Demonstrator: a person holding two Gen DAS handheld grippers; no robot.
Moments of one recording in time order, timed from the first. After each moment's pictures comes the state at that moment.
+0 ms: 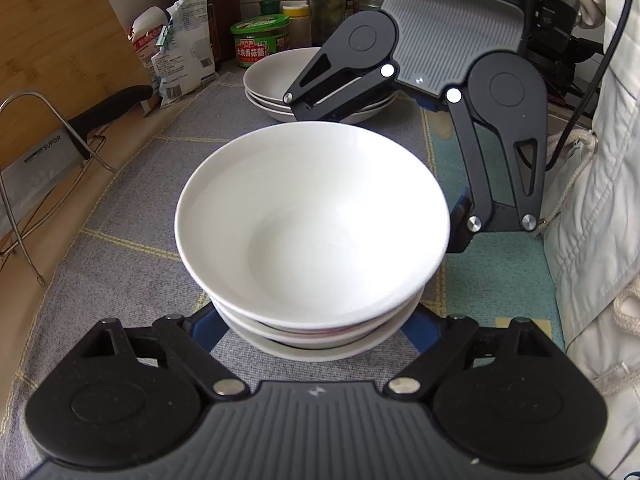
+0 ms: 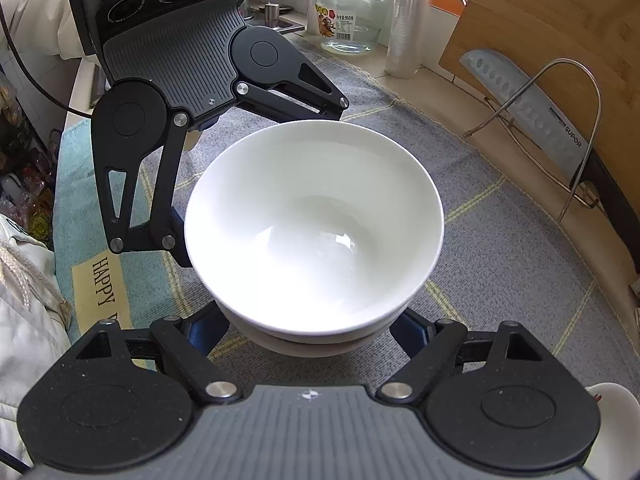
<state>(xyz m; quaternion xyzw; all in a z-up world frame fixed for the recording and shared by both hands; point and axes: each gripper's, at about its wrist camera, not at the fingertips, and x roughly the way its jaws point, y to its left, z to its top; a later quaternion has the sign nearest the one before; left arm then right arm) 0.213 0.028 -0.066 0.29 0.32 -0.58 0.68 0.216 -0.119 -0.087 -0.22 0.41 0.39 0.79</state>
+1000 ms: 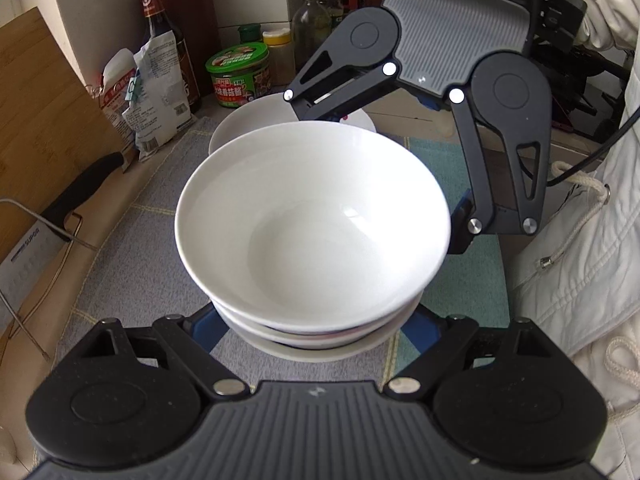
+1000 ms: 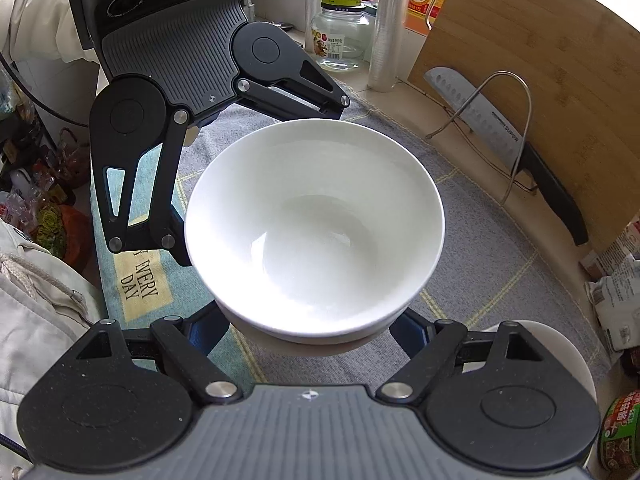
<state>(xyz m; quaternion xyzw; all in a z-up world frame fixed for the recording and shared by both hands) 0.192 -0.052 -0.005 0.31 0.33 -0.56 0.69 0.189 -0.193 -0.038 -0.23 0.39 0.40 0.80</state>
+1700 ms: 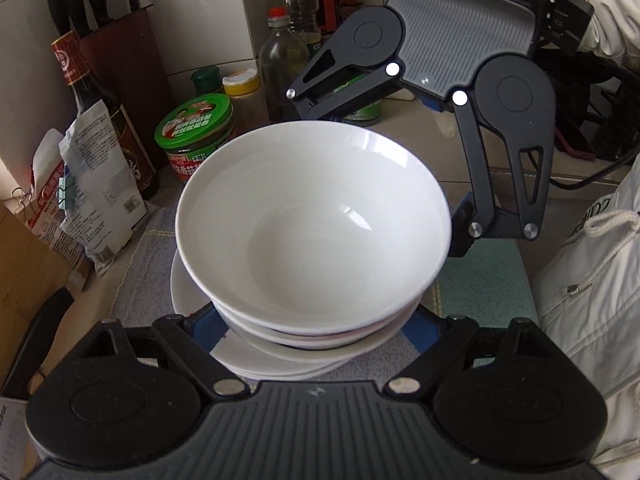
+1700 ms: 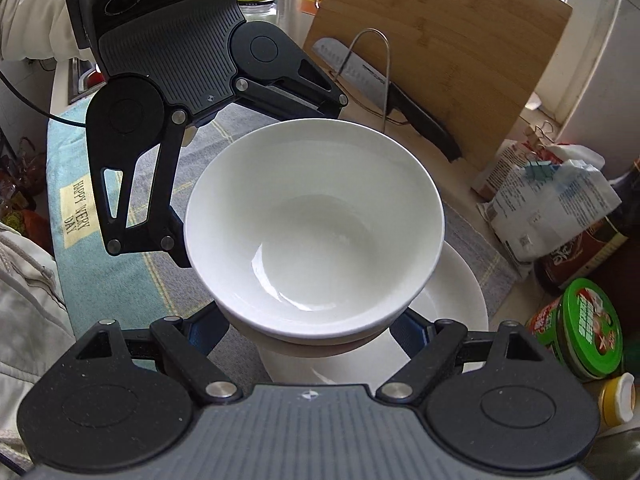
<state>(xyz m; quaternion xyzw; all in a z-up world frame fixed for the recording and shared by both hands) 0.233 -0.182 -0.016 0.34 0.29 -0.60 0.66 0.189 -0.325 -0.035 -0.22 0.39 0.33 0.83</state>
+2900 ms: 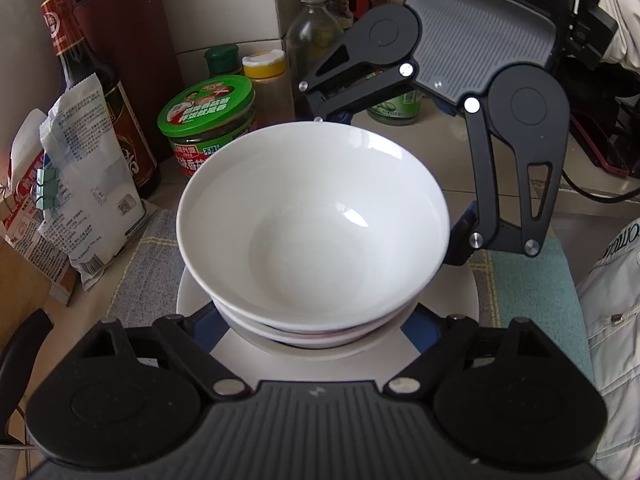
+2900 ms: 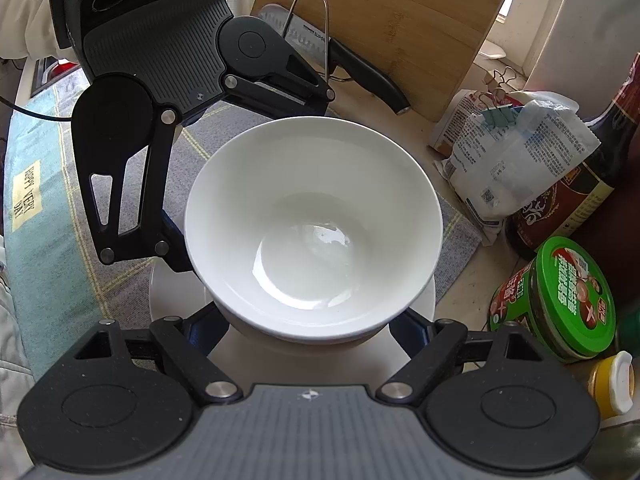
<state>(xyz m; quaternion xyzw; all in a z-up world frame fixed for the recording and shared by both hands) 0.273 -0.219 -0.042 0.33 0.31 -0.60 0.66 0.222 -0.350 -0.063 -0.22 0.41 0.30 0.83</state>
